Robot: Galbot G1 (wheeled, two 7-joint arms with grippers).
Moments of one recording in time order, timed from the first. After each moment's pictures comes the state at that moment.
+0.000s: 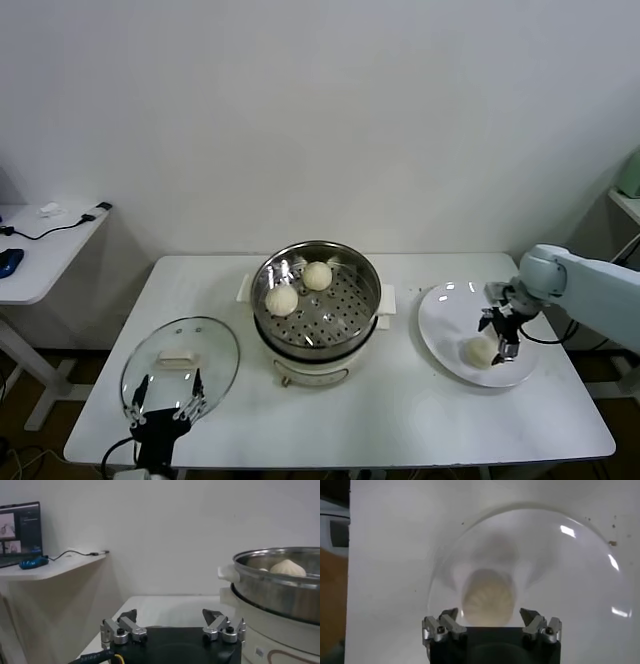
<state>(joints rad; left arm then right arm) 1.82 -1.56 -0.60 -2.17 -0.02 0.07 -0.15 0.26 0.66 -1.32 1.11 0.23 -0.16 -1.02</state>
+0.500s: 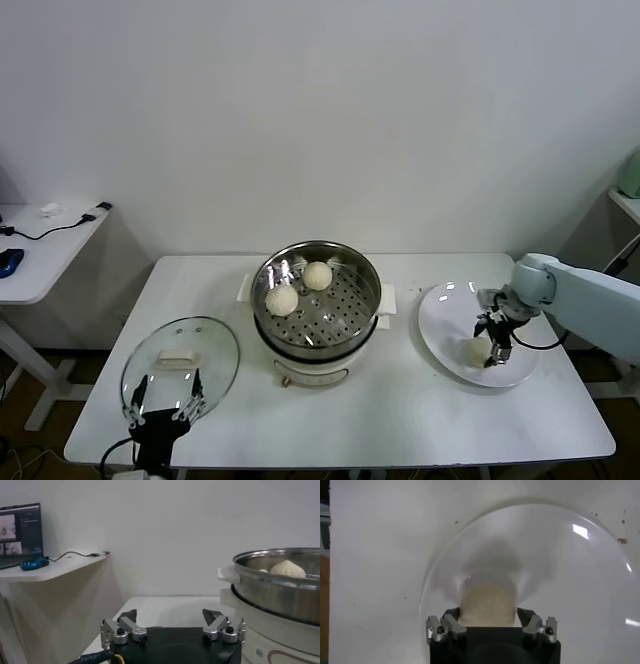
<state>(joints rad) 1.82 -1.56 -0.60 -2.18 -0.02 0.07 -0.15 0.22 0.67 -1.29 1.10 0.20 -0.17 -1.01</state>
